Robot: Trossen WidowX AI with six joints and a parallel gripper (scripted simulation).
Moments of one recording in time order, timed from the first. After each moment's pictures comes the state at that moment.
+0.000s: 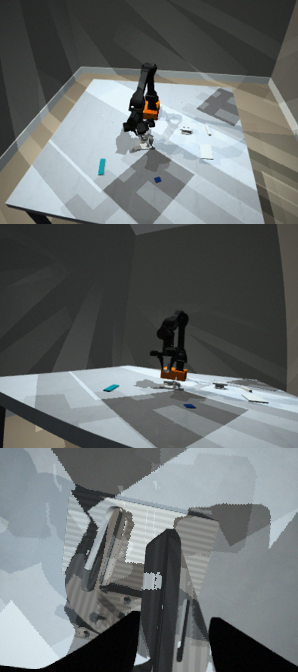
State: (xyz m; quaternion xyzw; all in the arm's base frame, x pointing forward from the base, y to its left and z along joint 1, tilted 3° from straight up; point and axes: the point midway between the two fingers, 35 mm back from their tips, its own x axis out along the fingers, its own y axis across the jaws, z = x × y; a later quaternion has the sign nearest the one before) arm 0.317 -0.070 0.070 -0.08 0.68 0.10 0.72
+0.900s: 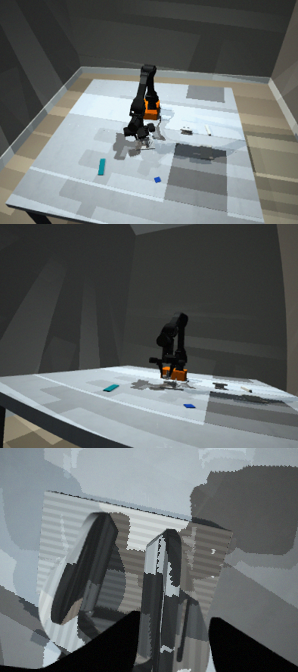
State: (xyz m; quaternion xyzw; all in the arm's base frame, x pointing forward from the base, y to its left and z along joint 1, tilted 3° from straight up) arm 0.321 -0.069 0.033 -0.08 0.67 0.10 0.73
